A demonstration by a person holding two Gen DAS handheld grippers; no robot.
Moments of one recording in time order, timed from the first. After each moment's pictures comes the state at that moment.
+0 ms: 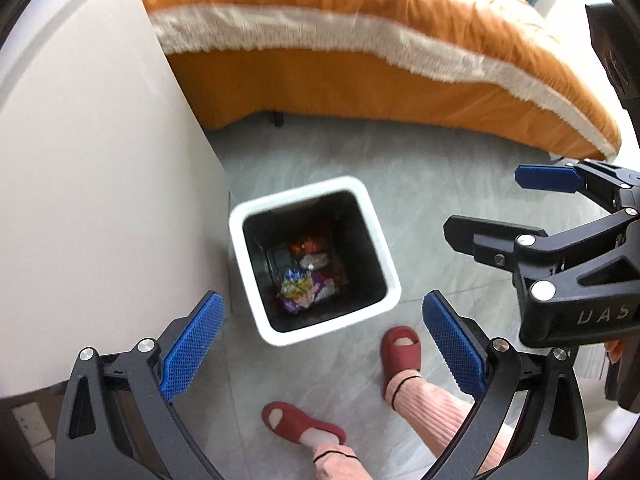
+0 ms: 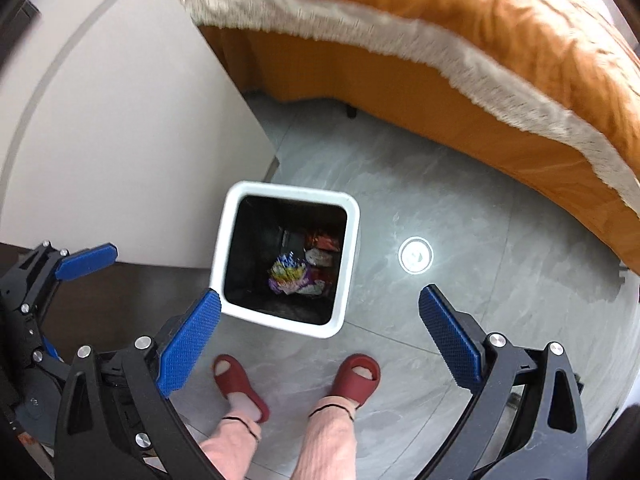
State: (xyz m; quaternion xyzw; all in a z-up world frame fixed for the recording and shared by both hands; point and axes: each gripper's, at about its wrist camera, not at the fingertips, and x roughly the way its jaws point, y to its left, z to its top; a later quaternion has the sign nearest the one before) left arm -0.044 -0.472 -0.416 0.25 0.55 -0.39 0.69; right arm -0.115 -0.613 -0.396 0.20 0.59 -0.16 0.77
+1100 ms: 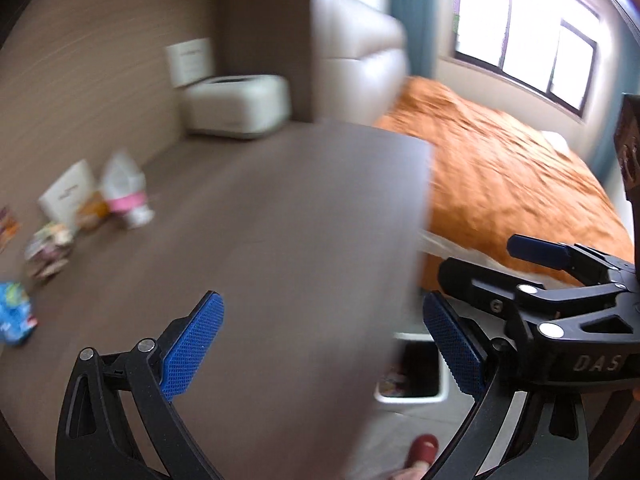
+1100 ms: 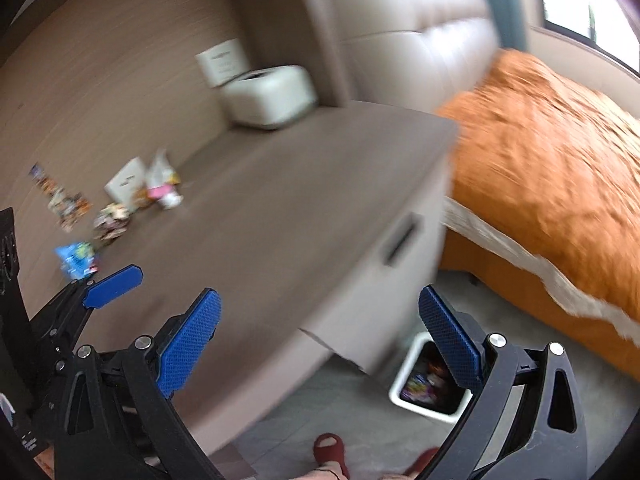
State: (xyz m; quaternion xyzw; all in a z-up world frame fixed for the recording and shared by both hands) left arm -0.021 -0.219 -0.078 0.09 0.38 -0.20 0.90; right arm -0.043 -0.390 -0.089 0.13 0.39 0.03 0.91
